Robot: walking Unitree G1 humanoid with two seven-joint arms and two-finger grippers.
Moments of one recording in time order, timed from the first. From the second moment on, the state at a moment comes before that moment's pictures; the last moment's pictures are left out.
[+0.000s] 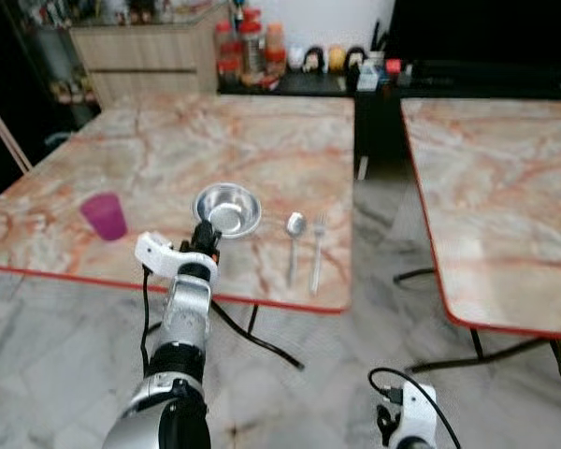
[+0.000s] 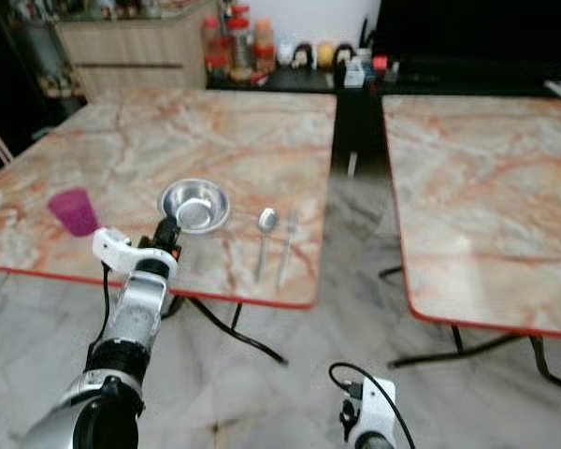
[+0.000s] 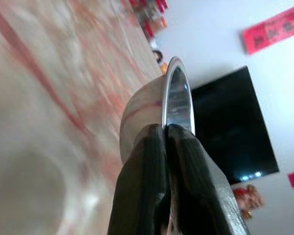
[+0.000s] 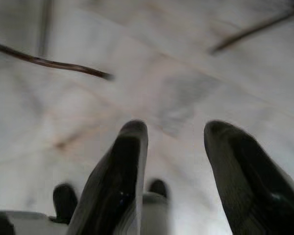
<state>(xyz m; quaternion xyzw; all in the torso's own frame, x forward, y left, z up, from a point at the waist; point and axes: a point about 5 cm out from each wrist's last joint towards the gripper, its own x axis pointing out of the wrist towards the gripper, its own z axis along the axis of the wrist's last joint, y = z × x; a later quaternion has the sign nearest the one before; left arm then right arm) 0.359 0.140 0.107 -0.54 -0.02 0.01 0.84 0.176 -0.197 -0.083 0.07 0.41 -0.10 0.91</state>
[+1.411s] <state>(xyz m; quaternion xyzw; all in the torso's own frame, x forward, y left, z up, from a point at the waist) 0.361 0.134 0.122 -0.53 -0.03 -0.02 0.85 0.172 -0.202 -0.084 0.06 0.40 -0.11 0.91</state>
